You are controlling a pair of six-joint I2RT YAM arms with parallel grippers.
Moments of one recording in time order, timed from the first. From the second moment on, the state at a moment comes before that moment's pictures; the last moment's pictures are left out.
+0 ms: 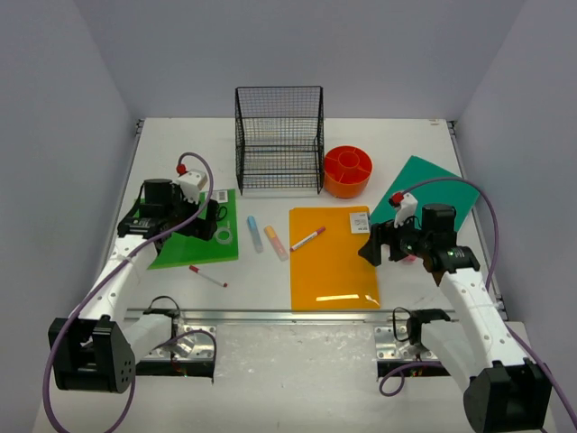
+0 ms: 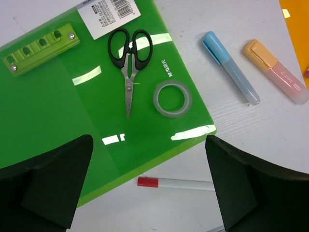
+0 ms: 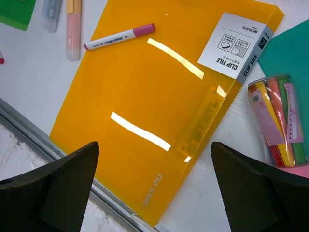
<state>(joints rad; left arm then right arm) 0.00 1.04 0.74 -0.50 0.26 0.19 0.05 0.83 0.53 -0.47 -0.53 -0.08</state>
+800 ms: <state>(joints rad) -0.01 1.05 0.74 -0.50 0.26 0.19 0.02 1.32 0.84 -0.70 -0.19 -0.52</state>
